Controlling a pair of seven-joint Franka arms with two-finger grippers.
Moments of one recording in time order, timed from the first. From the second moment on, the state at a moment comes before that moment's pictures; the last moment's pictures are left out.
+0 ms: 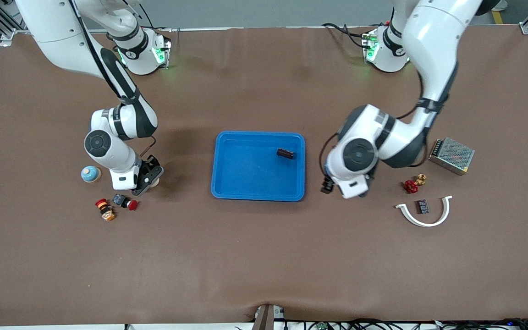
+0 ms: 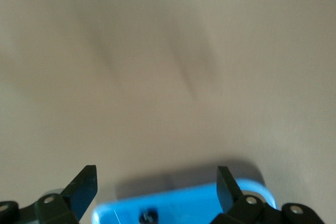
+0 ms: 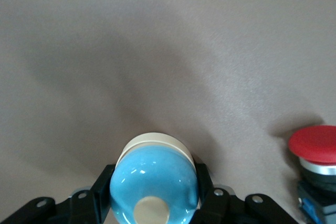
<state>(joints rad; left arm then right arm) -0.20 0.58 -0.32 -1.58 0.09 1.93 -1.66 0.19 0.45 -0.02 -2.20 0.01 2.60 -0.70</state>
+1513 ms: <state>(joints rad) 0.20 0.67 -0.31 -1.60 0.34 2.05 -0.83 0.72 0.40 -0.01 -1.95 0.08 2.27 0.23</state>
